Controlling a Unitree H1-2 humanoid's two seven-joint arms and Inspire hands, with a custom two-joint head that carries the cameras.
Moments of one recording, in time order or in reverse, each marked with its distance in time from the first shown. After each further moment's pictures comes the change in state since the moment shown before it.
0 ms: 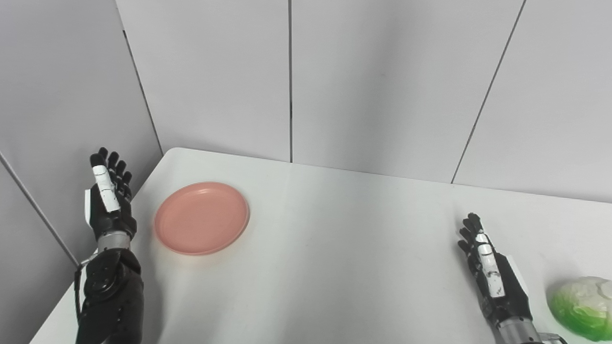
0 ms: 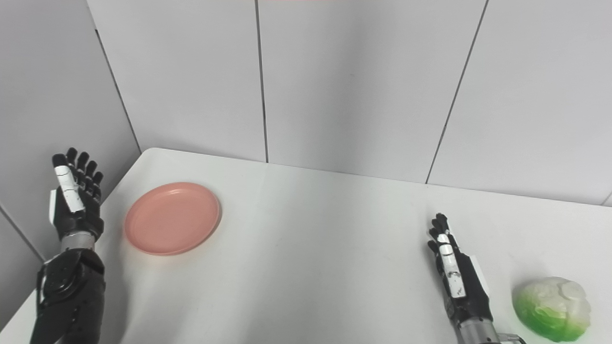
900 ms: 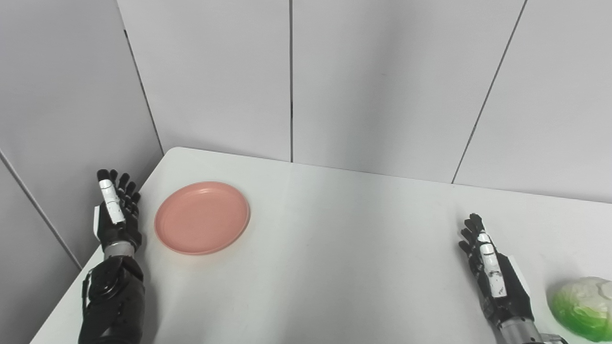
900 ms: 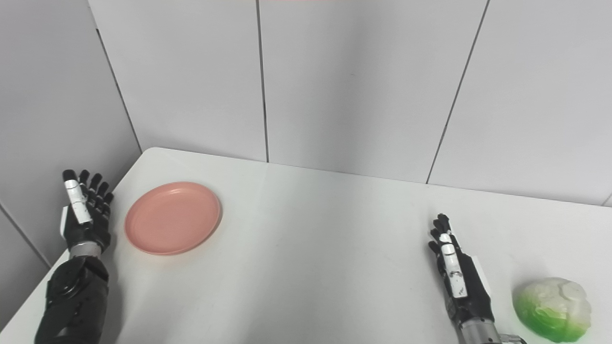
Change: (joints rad) left arm -0.058 0.034 -0.004 0.250 -0.072 -0.049 -0.075; right arm 0.002 0.000 -0.004 -0.012 0.008 0.026 -0.002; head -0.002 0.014
